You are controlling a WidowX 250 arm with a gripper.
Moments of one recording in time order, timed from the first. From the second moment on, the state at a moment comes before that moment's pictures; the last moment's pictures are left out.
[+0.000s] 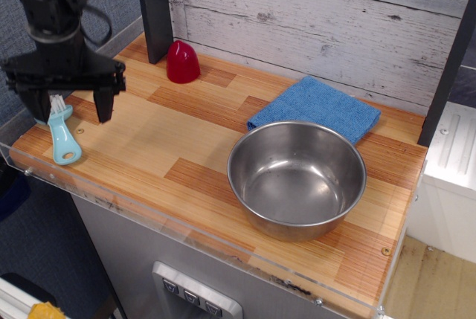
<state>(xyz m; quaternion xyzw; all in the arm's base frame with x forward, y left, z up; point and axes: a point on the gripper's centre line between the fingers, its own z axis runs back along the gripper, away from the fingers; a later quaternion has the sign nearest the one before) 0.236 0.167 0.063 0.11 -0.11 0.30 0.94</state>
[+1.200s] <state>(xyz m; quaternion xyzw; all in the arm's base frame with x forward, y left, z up) 0.238 0.227 0.016 0.15 -0.09 0.35 0.92</state>
